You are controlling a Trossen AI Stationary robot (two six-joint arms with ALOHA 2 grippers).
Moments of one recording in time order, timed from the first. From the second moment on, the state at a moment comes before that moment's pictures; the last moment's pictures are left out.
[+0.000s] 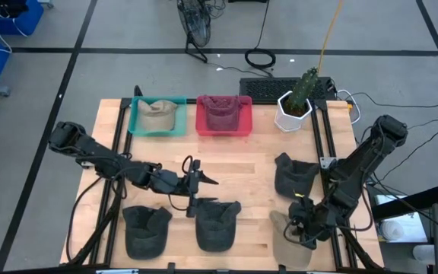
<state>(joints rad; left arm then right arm) -0.36 1.44 0.85 0.34 -0.29 0.02 0.91 1.24 0.77 -0.53 0.15 1.18</state>
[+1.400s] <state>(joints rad) -0.32 1.44 0.85 0.23 -0.29 -0.11 0.84 1.30 0.77 -0.35 0.21 0.77</state>
